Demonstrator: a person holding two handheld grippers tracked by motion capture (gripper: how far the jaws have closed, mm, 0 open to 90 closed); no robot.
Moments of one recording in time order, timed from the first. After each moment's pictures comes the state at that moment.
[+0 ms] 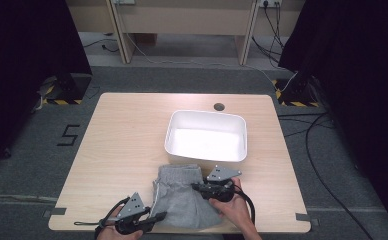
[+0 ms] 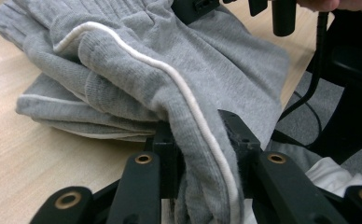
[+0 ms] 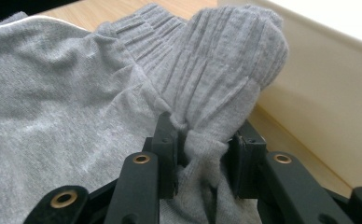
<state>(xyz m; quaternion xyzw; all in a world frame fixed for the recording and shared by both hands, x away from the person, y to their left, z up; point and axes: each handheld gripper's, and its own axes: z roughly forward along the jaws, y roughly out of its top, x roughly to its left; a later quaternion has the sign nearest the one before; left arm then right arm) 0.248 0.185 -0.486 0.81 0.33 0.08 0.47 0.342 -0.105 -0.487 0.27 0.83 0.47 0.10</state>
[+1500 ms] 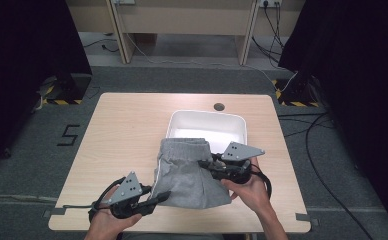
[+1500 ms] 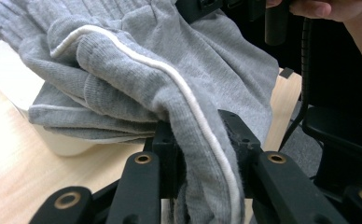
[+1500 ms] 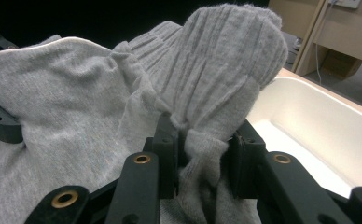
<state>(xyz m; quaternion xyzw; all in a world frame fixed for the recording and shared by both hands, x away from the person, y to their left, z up) 0.264 0.174 -0.394 0.79 0.28 0.13 0.53 0.347 -0.126 -0.374 0.22 0.81 0.52 0.15</state>
